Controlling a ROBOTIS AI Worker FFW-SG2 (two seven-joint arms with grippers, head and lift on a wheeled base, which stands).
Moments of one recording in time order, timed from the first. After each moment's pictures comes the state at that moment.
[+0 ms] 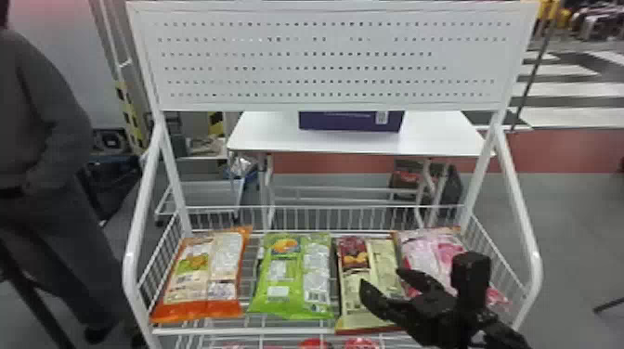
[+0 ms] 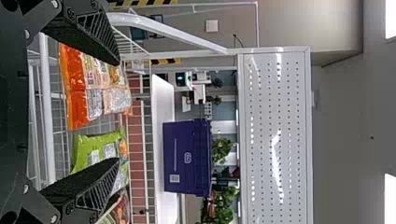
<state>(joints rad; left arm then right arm) 0.85 0.29 -0.21 -2.26 -0.03 -0.18 0.34 0.00 -0.33 0.27 -1.68 -0.46 0.35 0.19</state>
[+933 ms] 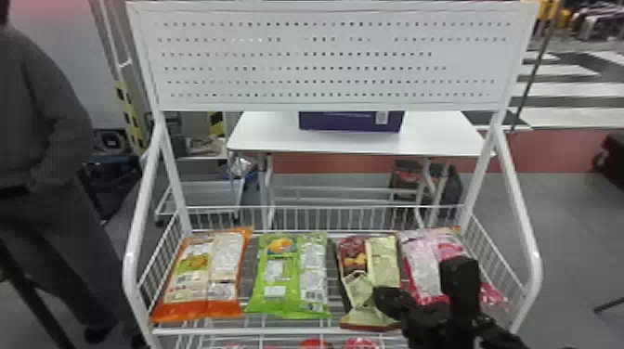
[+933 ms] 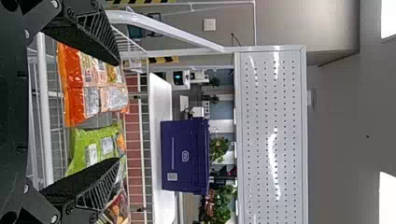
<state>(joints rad) 0.86 0.29 -0.22 -2.27 -0.04 -0.19 0.35 0.03 -0.36 0.27 -1.81 -0.42 0.56 0.11</state>
